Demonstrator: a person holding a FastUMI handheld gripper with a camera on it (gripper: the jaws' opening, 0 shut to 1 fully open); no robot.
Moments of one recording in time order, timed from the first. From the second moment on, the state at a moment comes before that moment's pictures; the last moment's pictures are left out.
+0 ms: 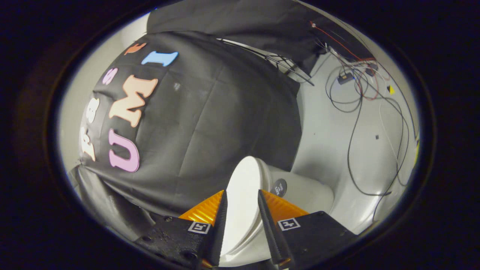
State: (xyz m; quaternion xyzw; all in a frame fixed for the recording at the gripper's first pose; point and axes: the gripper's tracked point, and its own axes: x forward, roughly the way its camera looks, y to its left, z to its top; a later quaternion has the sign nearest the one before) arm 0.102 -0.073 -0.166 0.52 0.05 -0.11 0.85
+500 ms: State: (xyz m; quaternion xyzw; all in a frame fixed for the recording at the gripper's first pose) arm 0.125 -0.064 -0.221 0.58 0.05 -0.11 0.80
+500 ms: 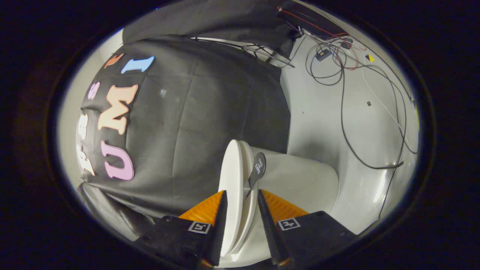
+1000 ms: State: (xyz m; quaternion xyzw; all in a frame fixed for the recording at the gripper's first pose) arm 0.152 -0.096 -0.233 0.62 0.03 -0.11 0.77
